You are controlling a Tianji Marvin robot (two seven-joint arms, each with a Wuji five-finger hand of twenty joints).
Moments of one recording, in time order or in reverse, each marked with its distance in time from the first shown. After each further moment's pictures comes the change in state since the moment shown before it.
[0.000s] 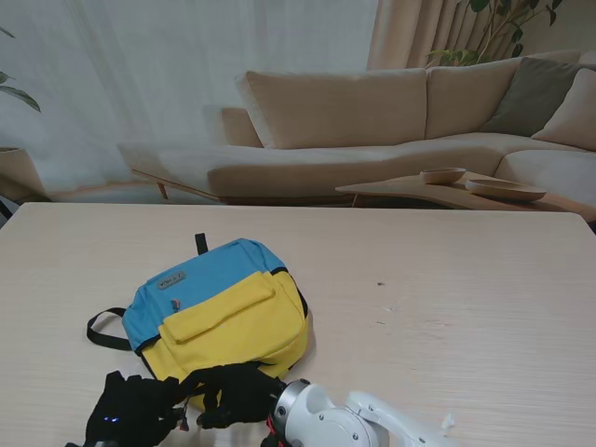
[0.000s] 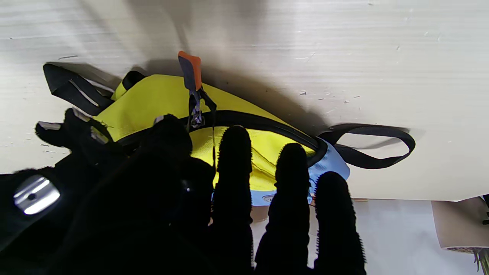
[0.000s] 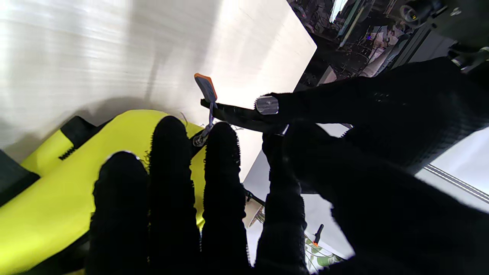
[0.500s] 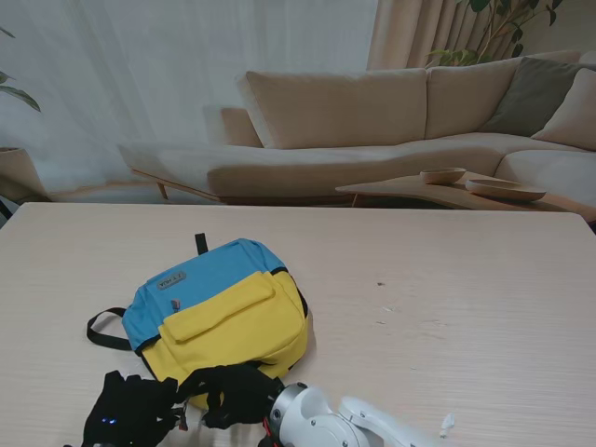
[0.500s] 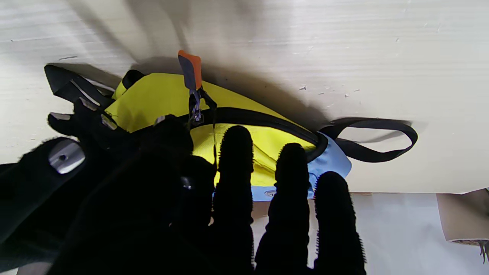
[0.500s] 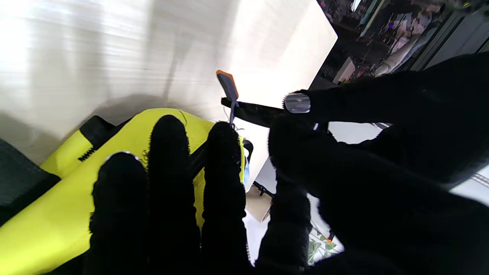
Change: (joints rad) left arm 0.017 -0.001 -0.018 0.003 0.007 -0.033 0.028; right arm -0.007 -0.024 -0.015 0.025 -0.036 0.053 -0.051; left_hand 0.009 0.000 0.001 0.000 0.009 0.011 -0.028 -0.011 0.009 0.011 0.012 0.000 0.000 0.000 0.008 0.000 0.001 0.001 0.001 0.000; right_hand 0.079 -0.061 0.044 -0.046 -0.035 -0.029 0.059 0.036 0.011 0.000 0.037 0.002 0.024 0.008 0.025 0.000 0.015 0.003 0.013 0.000
